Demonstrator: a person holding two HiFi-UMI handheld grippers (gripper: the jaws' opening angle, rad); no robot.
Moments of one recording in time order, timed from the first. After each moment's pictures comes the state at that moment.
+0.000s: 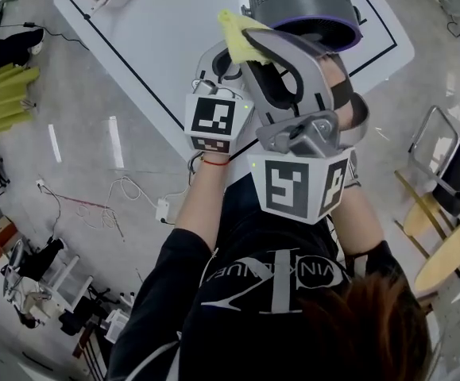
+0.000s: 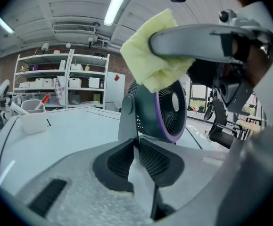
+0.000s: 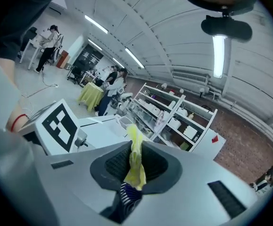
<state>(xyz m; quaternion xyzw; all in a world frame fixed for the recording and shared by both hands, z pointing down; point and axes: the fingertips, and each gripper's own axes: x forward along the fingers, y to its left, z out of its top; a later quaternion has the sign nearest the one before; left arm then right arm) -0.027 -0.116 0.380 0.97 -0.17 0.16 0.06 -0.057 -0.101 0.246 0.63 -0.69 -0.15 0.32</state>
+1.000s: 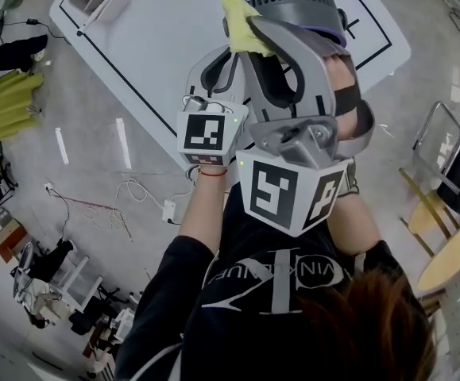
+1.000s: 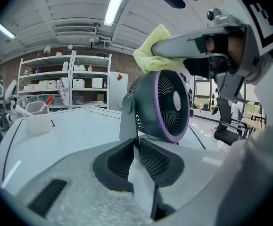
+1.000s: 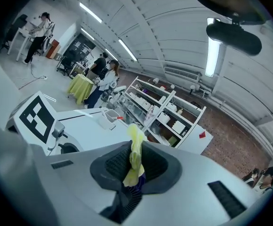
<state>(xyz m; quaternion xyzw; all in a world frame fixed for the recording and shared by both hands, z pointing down) -0.031 -0.122 0.384 0.96 -0.20 0.17 0.05 -0.017 -0.110 0.232 0.67 -0.64 -0.14 0.34</state>
